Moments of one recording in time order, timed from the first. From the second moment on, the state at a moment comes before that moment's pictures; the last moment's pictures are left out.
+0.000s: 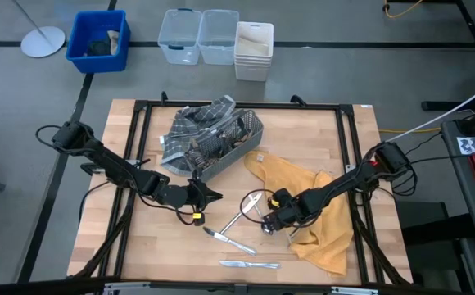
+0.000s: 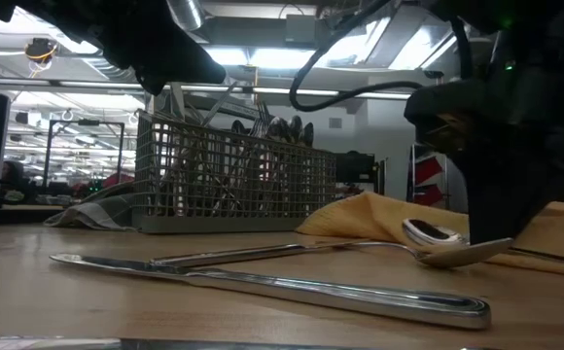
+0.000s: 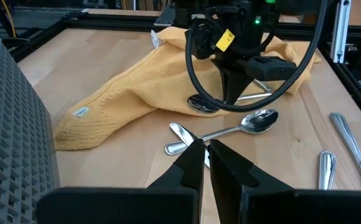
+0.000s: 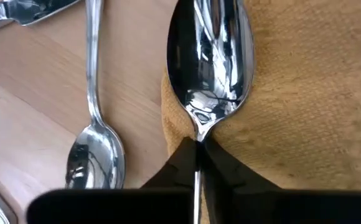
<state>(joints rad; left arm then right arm) -0.44 1.36 0.63 0.27 -0.54 -0.25 0.45 1.76 0.98 -0.52 0.13 1.51</state>
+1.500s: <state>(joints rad) -0.33 1.78 0.64 0.96 -0.54 -0.26 0.53 1.75 1.13 -0.52 0.26 0.91</state>
